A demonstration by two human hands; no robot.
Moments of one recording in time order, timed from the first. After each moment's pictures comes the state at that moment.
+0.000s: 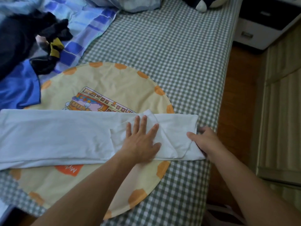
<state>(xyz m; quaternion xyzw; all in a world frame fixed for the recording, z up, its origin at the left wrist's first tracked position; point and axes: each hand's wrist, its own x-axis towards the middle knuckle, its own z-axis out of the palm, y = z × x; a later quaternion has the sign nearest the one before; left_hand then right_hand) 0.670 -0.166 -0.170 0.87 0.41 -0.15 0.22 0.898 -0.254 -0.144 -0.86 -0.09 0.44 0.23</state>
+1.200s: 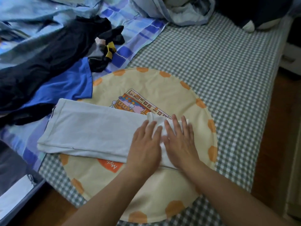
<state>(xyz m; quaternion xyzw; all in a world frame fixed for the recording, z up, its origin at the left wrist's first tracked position) 0.561 -0.151 -0.146 0.86 0.49 0.09 0.13 0.719 -0.170 -0.179 -0.73 -0.68 0.09 0.00</state>
